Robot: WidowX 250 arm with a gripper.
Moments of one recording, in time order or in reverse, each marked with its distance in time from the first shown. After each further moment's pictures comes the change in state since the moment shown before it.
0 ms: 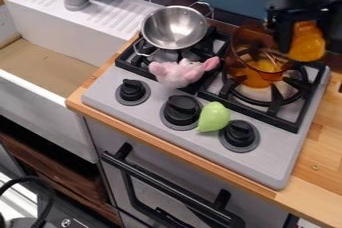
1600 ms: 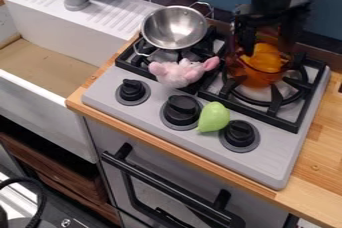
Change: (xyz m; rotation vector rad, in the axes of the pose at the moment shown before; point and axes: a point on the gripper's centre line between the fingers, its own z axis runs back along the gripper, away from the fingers) arm 0.029 0.033 -0.019 0.078 0.029 0.075
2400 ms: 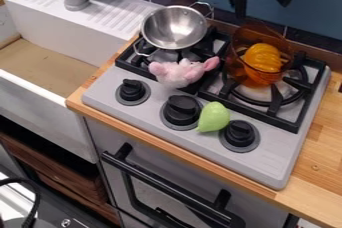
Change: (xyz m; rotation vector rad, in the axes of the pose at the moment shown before) arm 0.023 0.012 0.050 -0.045 0.055 -0.024
